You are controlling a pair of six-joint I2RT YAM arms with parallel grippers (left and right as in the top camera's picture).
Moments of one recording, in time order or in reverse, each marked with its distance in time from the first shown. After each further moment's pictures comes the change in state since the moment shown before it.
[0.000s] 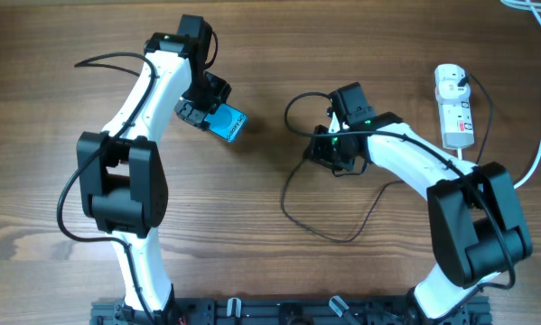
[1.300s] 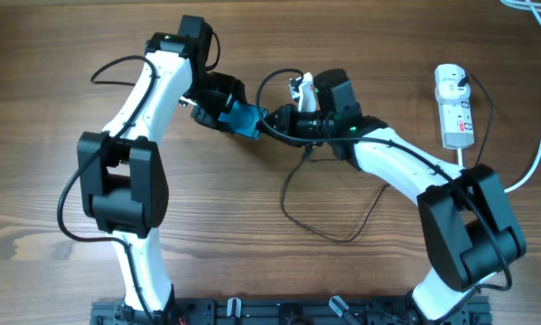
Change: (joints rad) left arm -0.011 0.000 0.000 -0.010 0.318 -0.105; right arm 0.090 0.000 0.000 0.512 -0.325 0.116
